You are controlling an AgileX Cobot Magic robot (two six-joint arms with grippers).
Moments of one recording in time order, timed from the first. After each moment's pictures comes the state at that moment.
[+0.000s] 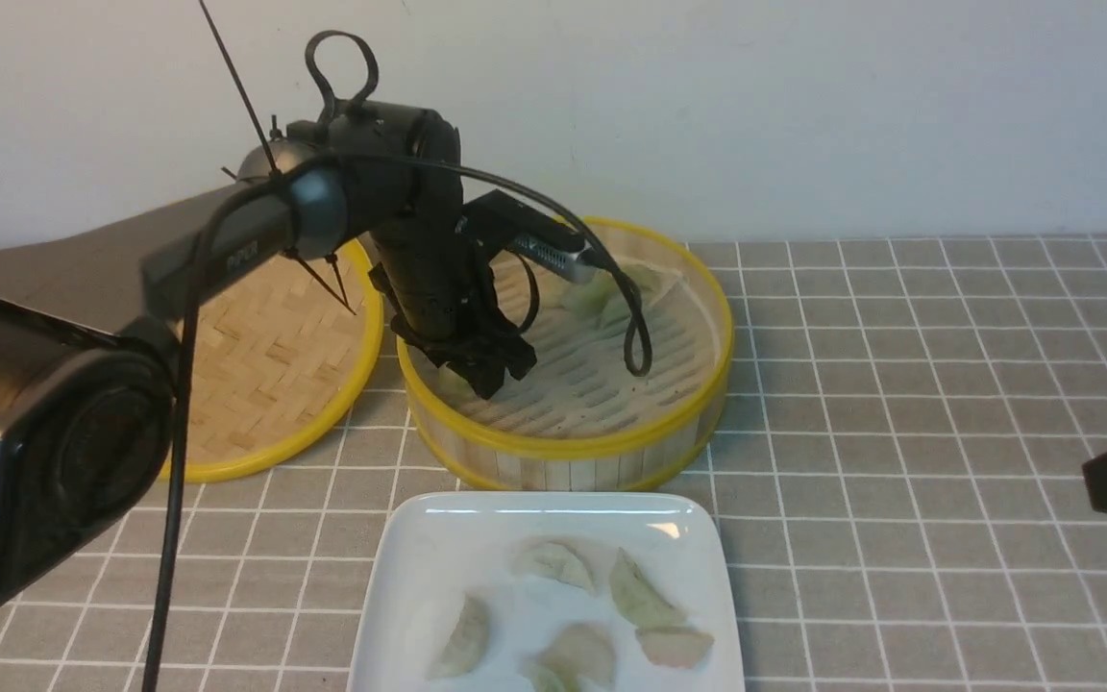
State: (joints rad) right arm -0.01 1.02 -0.94 0.45 1.19 -0.24; left arm -0.37 2.27 -1.94 -0.07 1.07 0.31
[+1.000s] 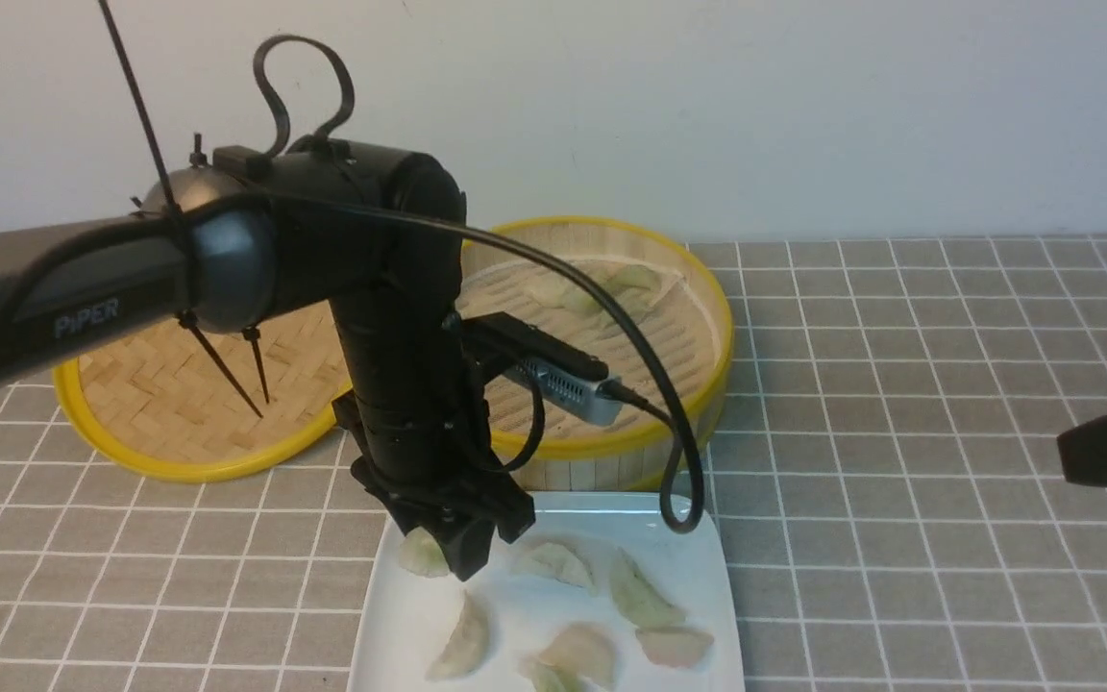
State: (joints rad) right arm -0.01 1.02 -0.94 0.52 1.15 -0.30; left arm -0.51 1.91 -1.43 -0.13 1.19 0.23
